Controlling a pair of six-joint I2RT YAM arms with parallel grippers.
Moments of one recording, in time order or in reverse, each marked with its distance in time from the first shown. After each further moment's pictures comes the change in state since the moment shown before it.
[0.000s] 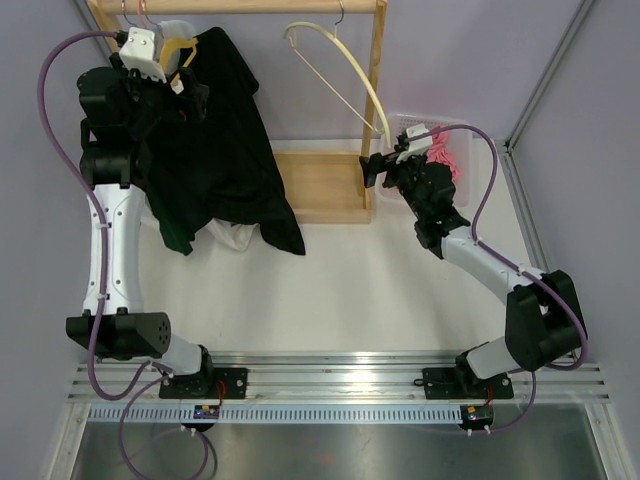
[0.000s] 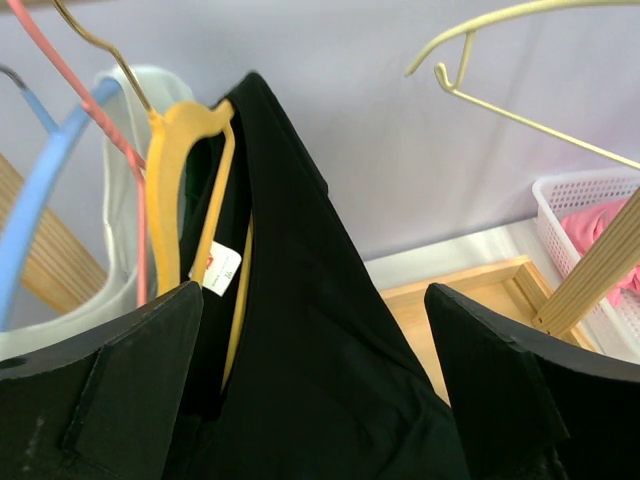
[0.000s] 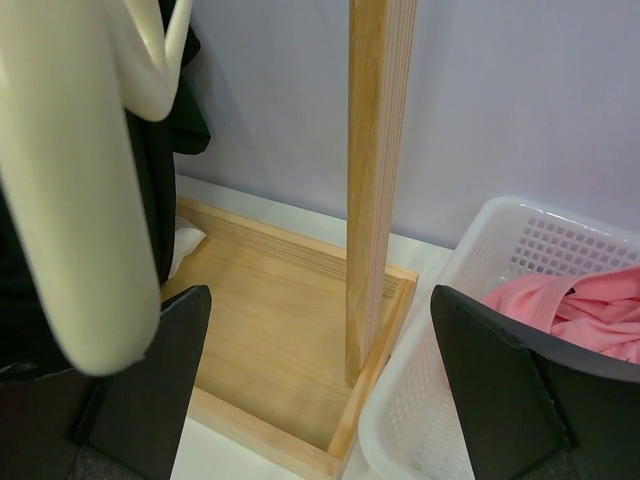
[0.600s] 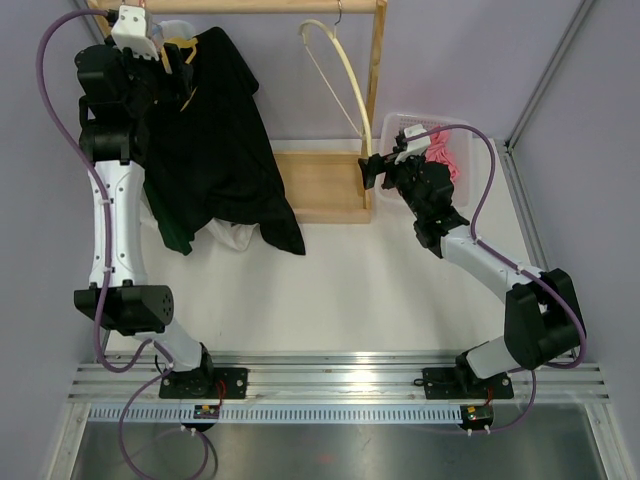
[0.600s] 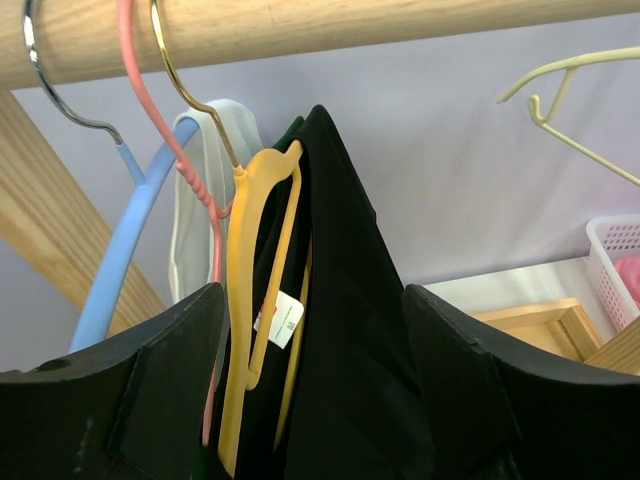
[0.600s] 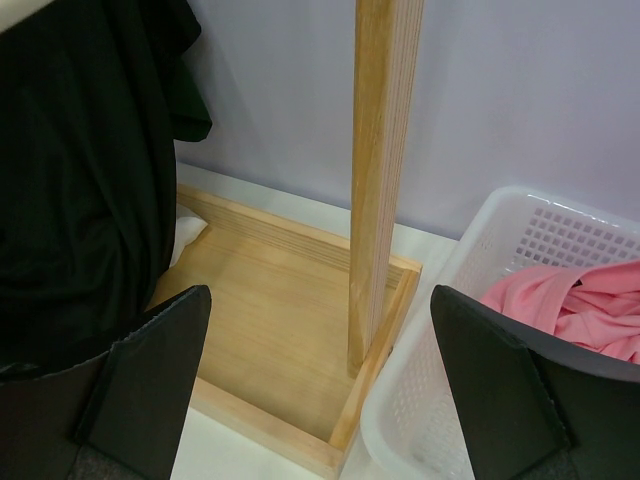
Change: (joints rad) left arm 0.023 0.137 0.196 -0.029 -0.078 -0.006; right arm 0.000 0.010 0.006 -0.023 -0.010 0.000
